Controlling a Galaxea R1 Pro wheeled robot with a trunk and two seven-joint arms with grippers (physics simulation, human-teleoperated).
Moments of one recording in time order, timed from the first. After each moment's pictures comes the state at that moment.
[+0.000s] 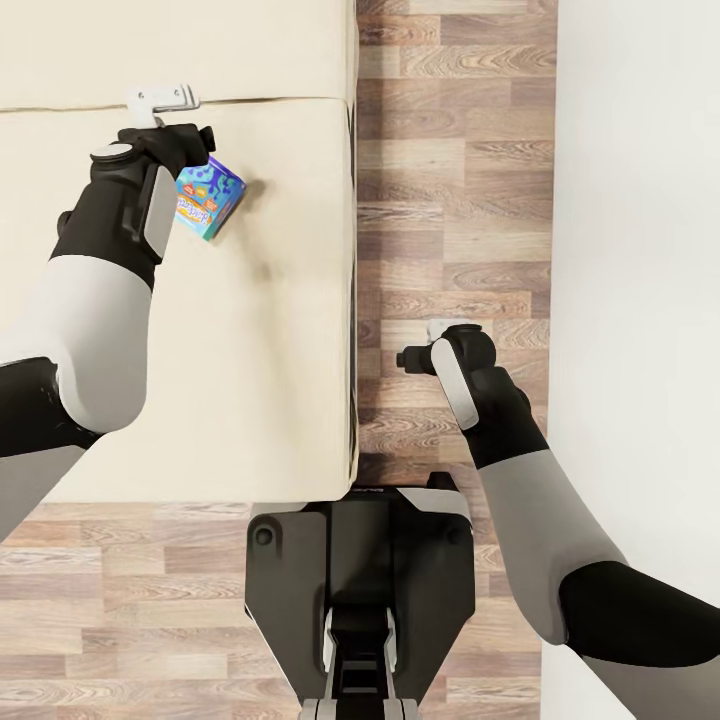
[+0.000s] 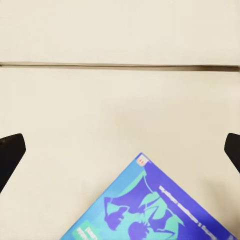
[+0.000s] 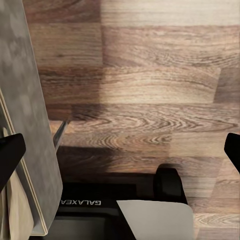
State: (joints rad) left arm -1.75 -0.03 0.21 -0.62 -0.18 0.26 0.06; right arm -1.13 0.17 0.16 -1.11 -0.30 1.04 -0.41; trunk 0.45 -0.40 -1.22
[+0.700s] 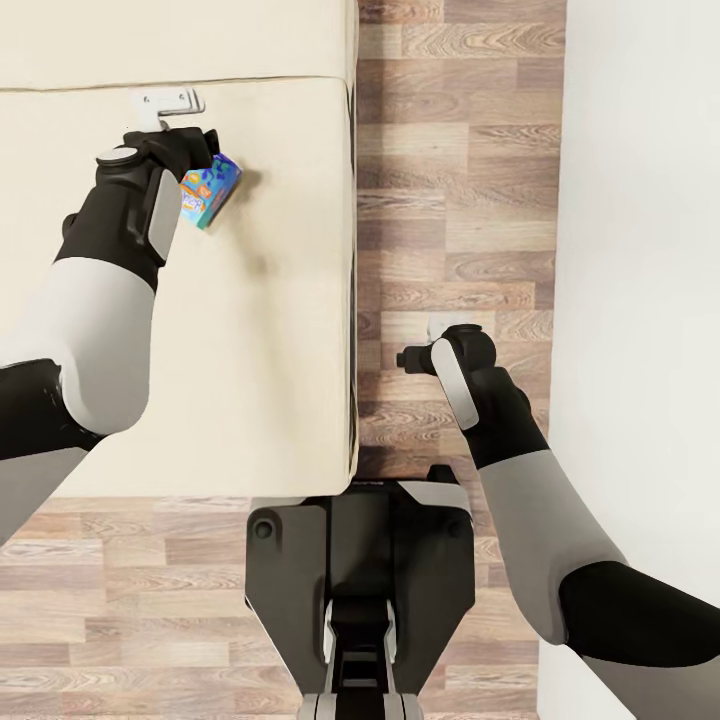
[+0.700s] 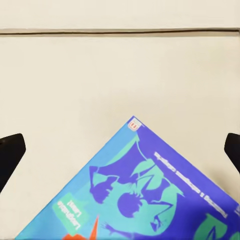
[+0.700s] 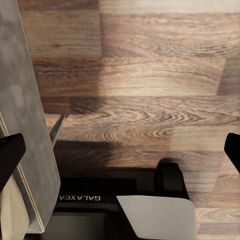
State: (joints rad) left arm -1.74 -0.03 0.20 -0.61 -0.19 0.25 0.06; right arm -1.13 0.17 0.16 -1.11 -0.30 1.04 -0.41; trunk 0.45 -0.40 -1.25
